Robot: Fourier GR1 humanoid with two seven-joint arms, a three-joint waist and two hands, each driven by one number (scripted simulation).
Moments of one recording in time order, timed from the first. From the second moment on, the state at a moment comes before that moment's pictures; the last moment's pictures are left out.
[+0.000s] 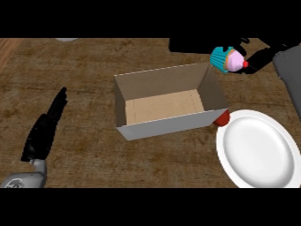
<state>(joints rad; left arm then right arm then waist) -0.07 0.18 0.00 -1.51 -0.20 0.04 0.08 -1.03 -0.45 -0.01 -0.67 0.65 0.35 -0.97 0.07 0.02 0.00</state>
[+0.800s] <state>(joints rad) -0.03 0.19 0.04 -1.53 -0.19 0.05 0.09 -1.19 -0.23 0.18 -0.69 0.55 0.44 -0.79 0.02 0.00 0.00</state>
